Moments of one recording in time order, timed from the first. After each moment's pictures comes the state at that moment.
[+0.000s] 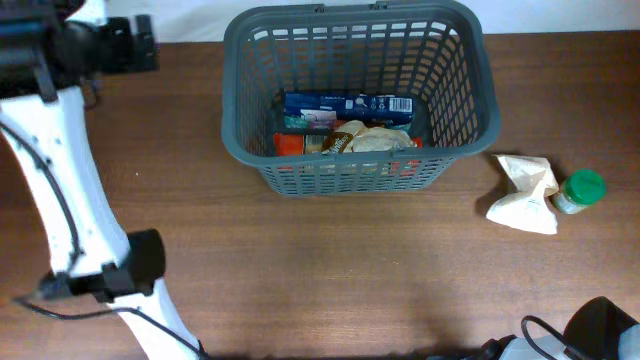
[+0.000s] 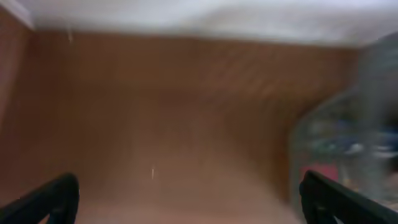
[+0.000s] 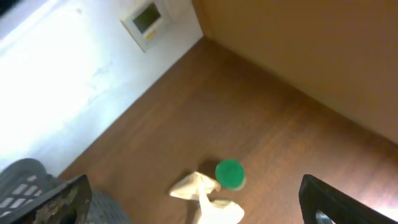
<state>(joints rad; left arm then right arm) 0.14 2.08 2.82 -1.59 0.03 0.06 -0.75 1.66 2.60 -1.60 -0.15 0.22</state>
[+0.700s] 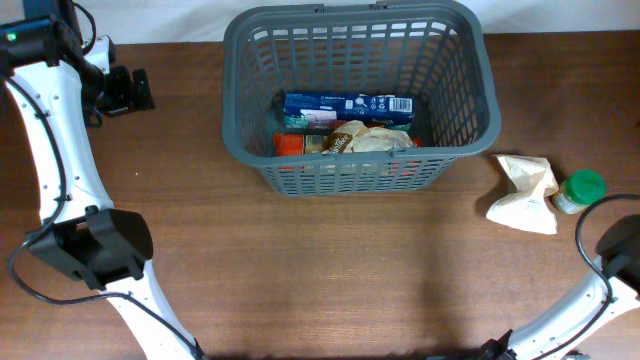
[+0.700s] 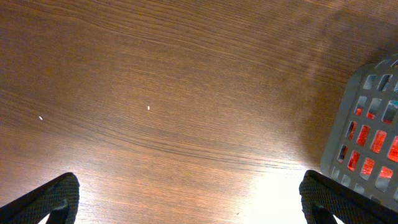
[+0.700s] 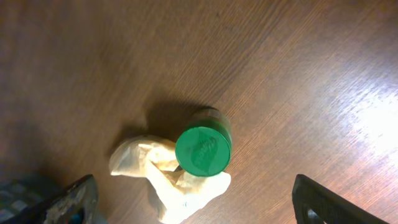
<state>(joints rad) 0.26 2.20 2.50 -1.62 0.06 0.02 -0.72 2.27 2.60 -1.69 -0.12 0.25</state>
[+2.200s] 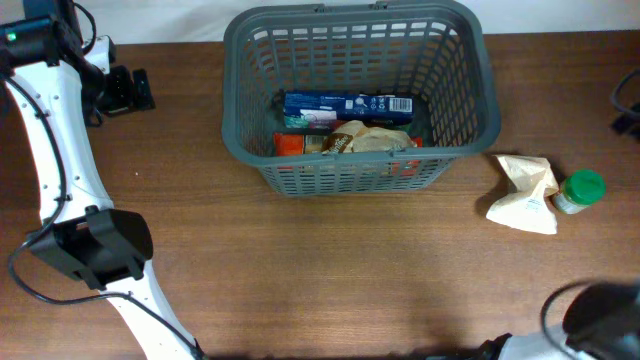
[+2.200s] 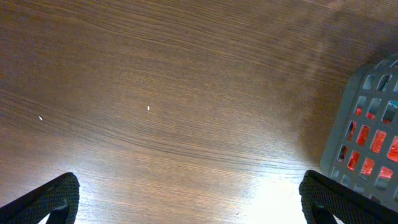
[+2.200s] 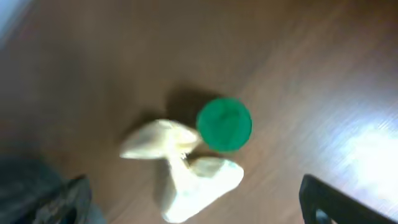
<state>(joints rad) 0.26 2.20 2.50 -1.62 0.06 0.02 -0.62 1.74 1.78 -1.22 -0.06 0.29</state>
